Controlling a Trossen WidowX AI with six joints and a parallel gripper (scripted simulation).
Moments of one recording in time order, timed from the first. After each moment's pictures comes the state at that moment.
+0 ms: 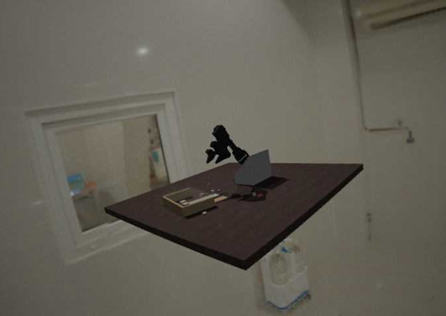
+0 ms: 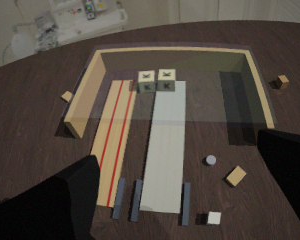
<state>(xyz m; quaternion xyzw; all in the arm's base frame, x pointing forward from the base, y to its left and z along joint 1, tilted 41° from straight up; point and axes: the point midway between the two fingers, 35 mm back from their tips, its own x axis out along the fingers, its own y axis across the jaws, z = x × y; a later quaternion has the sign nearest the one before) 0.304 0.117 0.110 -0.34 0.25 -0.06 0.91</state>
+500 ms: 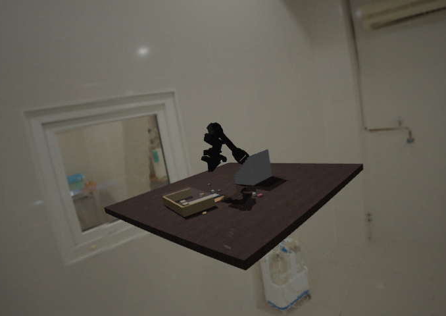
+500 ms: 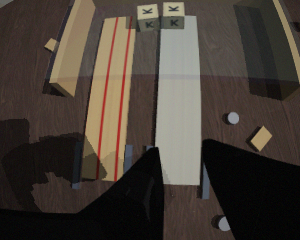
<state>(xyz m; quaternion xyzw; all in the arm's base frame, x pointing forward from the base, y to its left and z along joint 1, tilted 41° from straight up) 0.350 0.110 0.074 -0.29 0.41 -0.12 0.86</state>
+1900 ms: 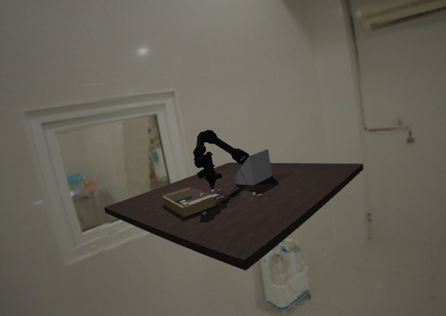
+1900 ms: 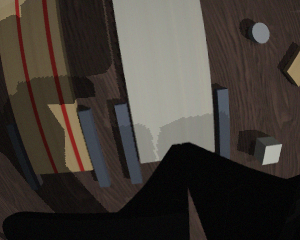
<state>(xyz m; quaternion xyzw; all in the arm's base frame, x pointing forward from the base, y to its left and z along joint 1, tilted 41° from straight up) 0.385 0.050 0.002 -0.19 0.60 -0.28 0.72</state>
